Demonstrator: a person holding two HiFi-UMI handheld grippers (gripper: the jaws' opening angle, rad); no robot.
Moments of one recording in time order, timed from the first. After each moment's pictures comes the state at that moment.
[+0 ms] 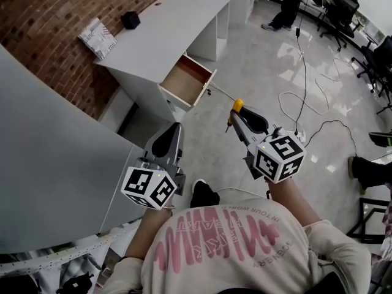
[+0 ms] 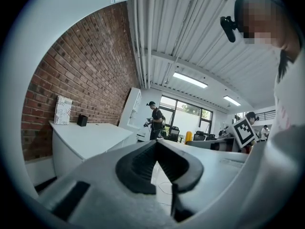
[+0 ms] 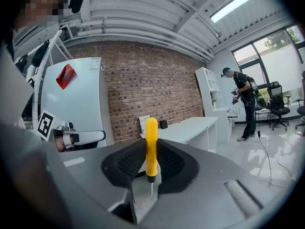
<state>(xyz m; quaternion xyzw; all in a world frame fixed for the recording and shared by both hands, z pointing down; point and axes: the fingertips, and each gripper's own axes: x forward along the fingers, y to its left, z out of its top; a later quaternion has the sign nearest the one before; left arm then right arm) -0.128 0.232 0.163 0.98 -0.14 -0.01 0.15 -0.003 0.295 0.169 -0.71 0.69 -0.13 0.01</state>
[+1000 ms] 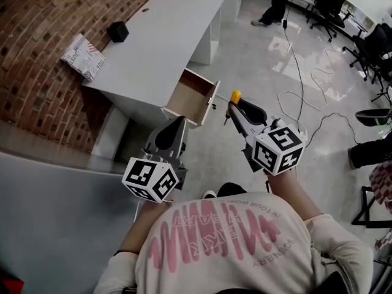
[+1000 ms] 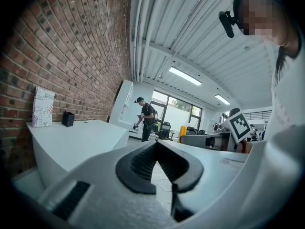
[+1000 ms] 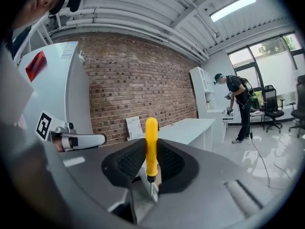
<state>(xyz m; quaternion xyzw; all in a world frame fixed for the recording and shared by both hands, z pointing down) -0.061 0.081 0.165 0.99 -0.06 0.02 0.15 0.046 0.142 0.162 -0.75 0.65 -0.14 0.00</state>
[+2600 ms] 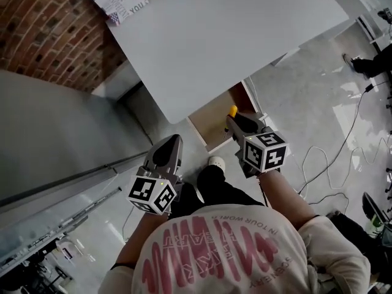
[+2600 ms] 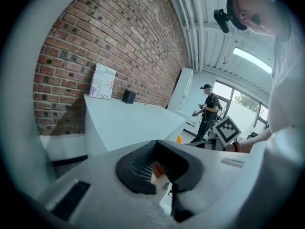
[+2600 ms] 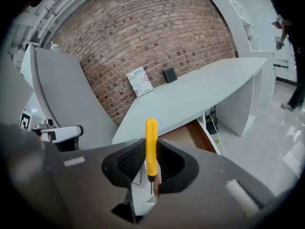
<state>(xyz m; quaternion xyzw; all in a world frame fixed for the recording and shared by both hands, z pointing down) 0.009 -0.103 0.354 0.87 -0.40 0.09 0.27 0.160 -0.126 0.424 -0.50 0.77 -0.37 -0.12</state>
